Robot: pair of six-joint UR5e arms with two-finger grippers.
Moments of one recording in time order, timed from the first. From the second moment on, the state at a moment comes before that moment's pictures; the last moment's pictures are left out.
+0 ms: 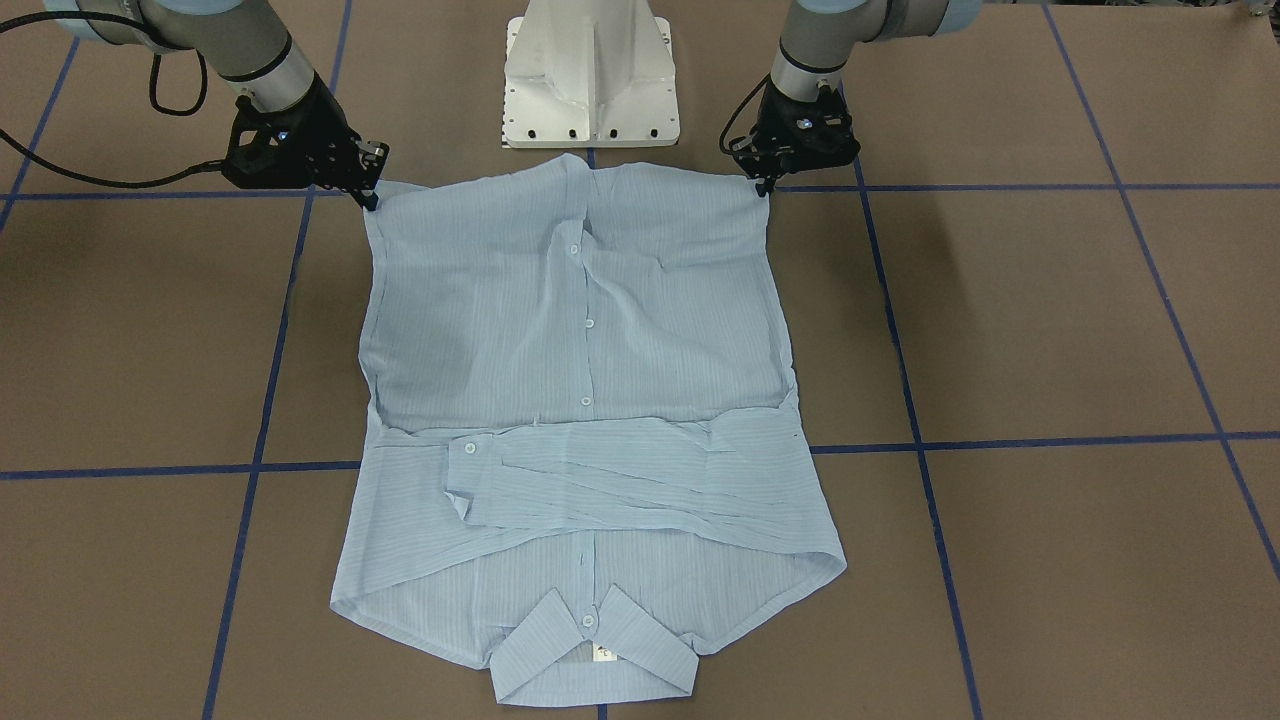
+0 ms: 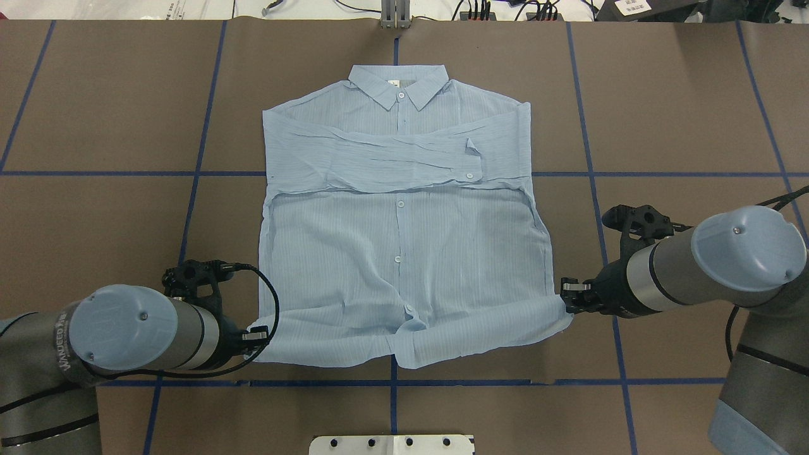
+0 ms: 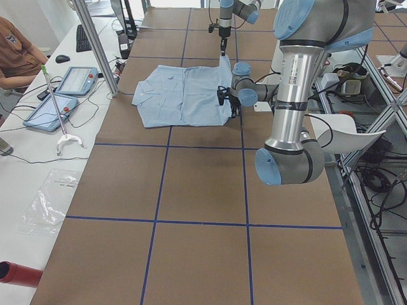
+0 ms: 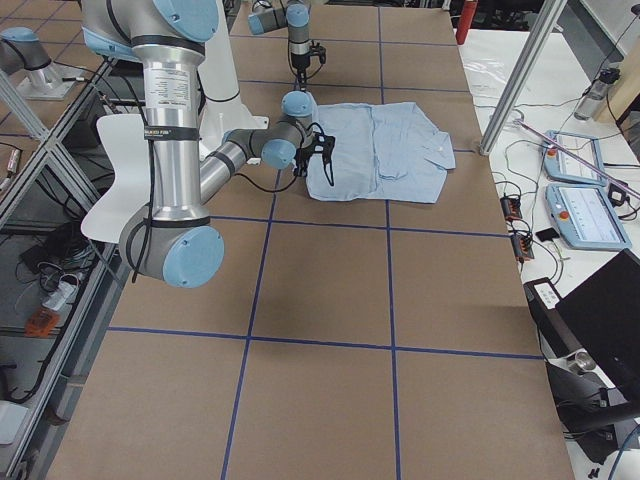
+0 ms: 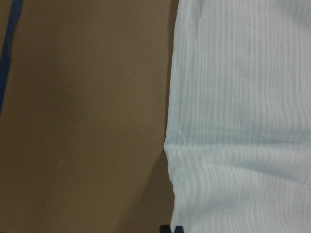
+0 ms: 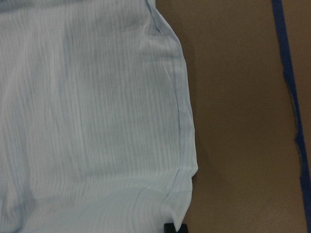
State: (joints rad) left arm -0.30 -1.75 -2.11 -1.69 -1.75 -1.55; right arm 0.52 -1.55 2.14 -1.28 1.97 1.44
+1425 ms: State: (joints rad) left arm -0.69 -1.90 -2.10 -1.70 -1.99 -1.40; right arm 0.80 -1.25 1.94 -1.28 2.06 1.44
